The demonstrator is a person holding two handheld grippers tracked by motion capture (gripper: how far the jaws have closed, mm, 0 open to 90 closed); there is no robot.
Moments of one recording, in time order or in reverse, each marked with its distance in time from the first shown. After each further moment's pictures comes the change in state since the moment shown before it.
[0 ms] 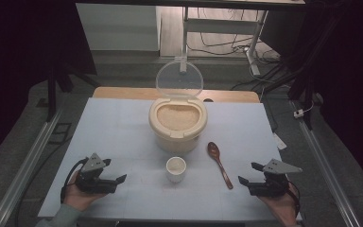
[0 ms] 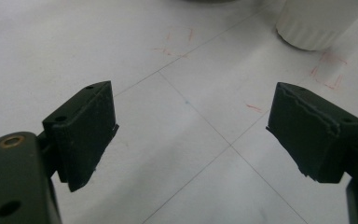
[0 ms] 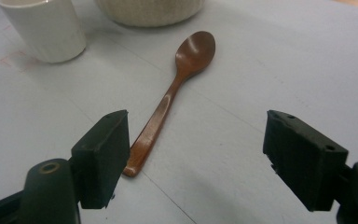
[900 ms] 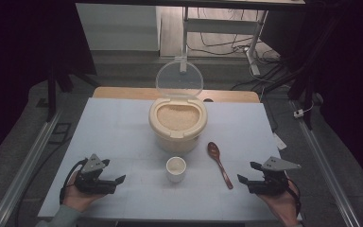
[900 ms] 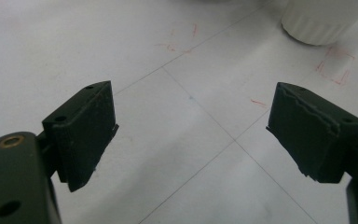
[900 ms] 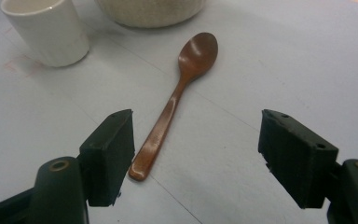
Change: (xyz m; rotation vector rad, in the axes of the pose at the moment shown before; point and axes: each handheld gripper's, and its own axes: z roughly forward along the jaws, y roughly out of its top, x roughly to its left) left arm 0.000 -0.003 -0.001 0.007 0.022 -0.002; right arm 0.006 0.016 -0.002 0.048 0.000 0.017
